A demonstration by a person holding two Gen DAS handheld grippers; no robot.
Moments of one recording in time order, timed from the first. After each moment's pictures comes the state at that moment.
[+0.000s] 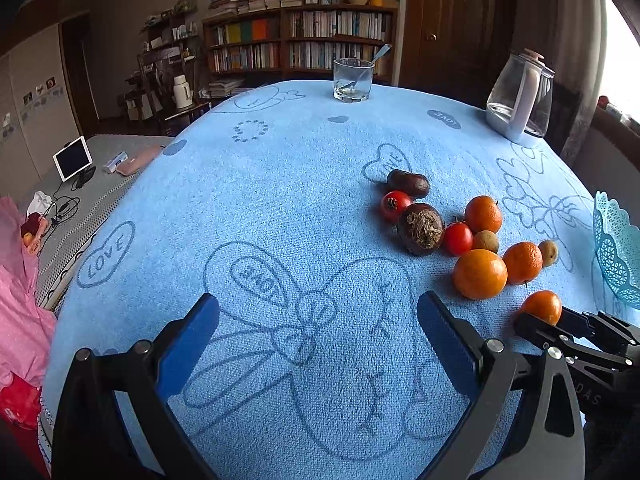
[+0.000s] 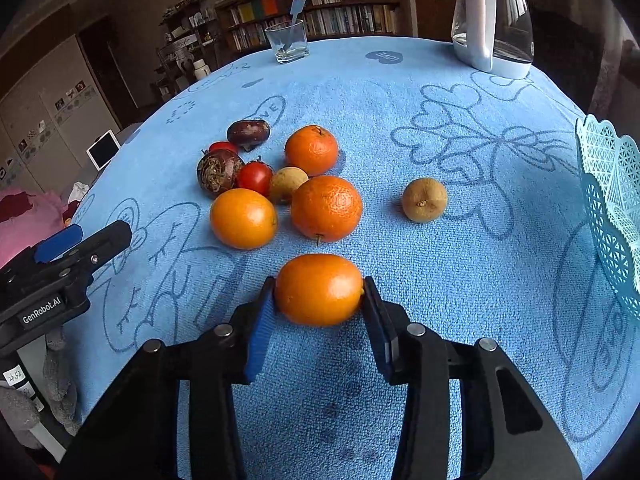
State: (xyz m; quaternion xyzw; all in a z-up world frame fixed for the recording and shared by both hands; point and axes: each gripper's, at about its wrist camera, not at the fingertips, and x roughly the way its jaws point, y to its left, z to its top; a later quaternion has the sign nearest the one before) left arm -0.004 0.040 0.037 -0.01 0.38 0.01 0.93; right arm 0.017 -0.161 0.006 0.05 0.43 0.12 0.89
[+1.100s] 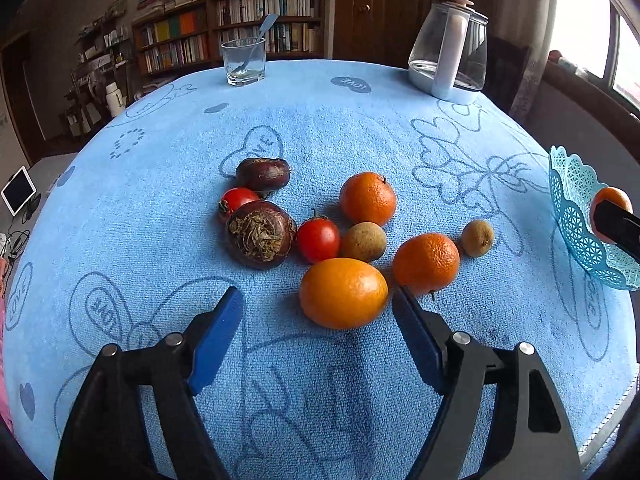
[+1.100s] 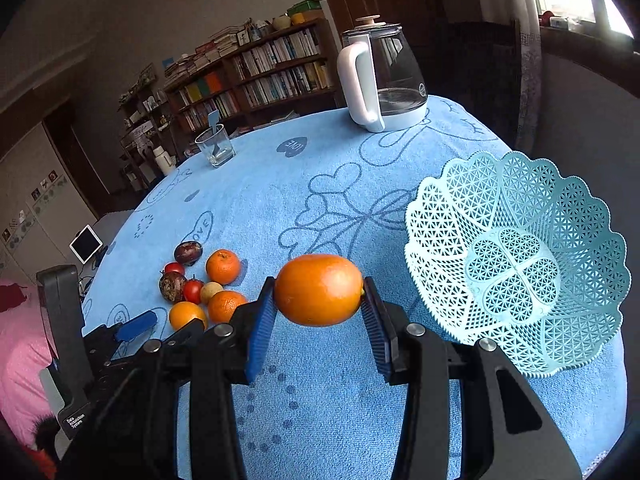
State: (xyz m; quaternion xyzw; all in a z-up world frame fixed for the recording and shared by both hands) left arm 0.036 -0.053 0.019 0.03 0.41 -0.10 0.91; right arm -0.004 -0.269 0.071 0.15 0.34 0.03 0.93
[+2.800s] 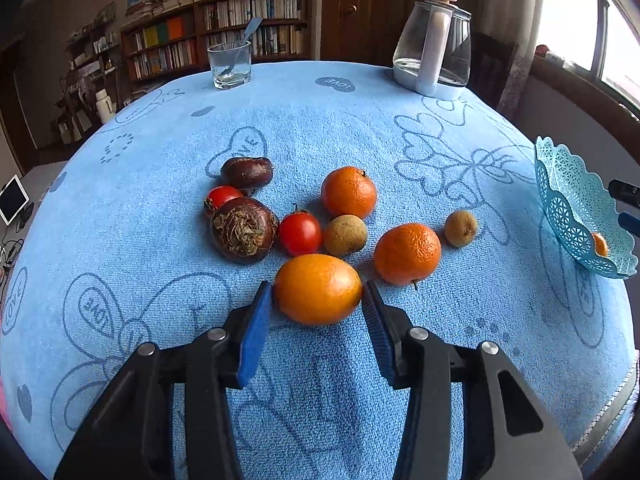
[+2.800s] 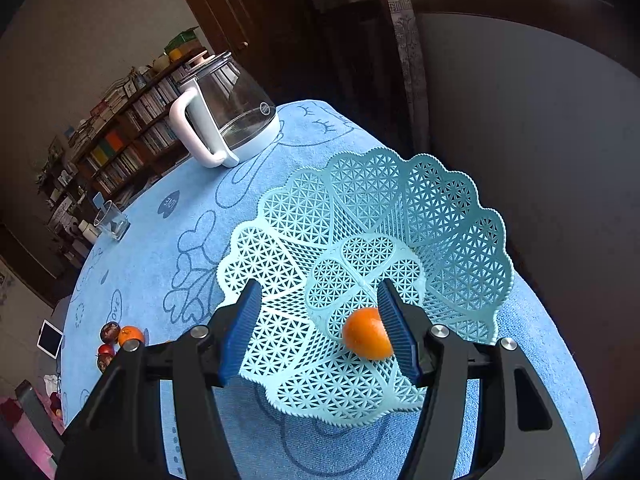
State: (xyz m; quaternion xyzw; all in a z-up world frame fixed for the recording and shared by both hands) left arm 0.028 -0.058 0.019 0.03 0.40 -0.11 0.91; right arm -0.013 -0.379 0.069 0.25 0.34 -0.13 0.90
